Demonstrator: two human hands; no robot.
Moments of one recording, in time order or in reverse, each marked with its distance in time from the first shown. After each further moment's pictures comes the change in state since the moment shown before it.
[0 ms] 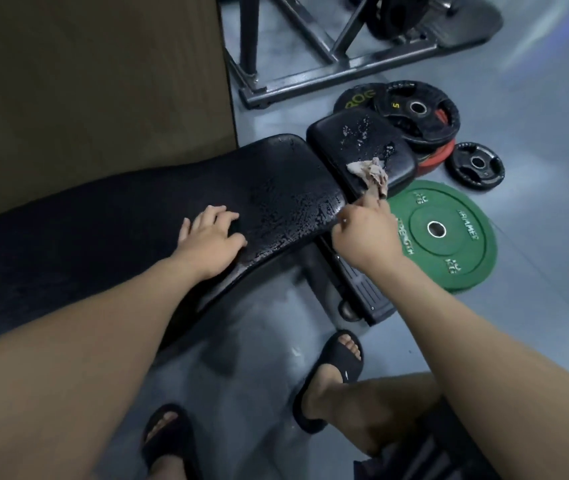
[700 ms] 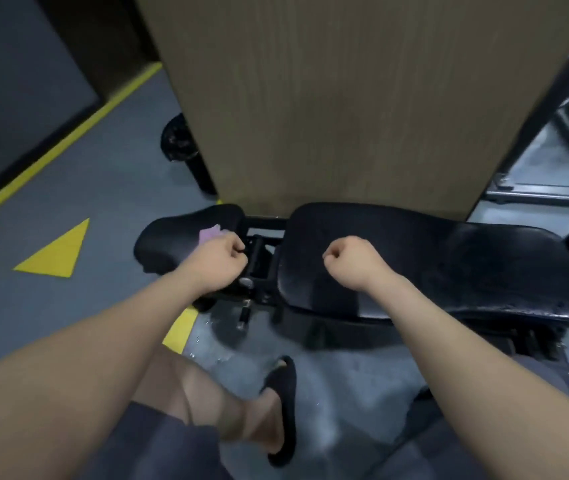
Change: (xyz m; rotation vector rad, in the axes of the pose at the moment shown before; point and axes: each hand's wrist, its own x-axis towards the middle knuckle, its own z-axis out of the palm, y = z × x) left_hand -0.380 -0.220 -0.146 -0.212 0.476 -0.548; right_hand -0.188 -0.337 -0.046 0.359 -0.487 -0.746
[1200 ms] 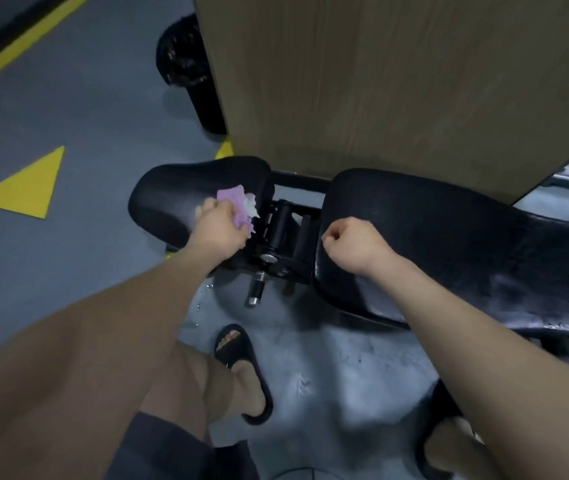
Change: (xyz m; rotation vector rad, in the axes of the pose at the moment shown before) left_hand 0.128 -0.135 0.041 -0.007 0.069 -0.175; right_hand 0.112 -0.060 0.092 -0.105 -0.118 0.073
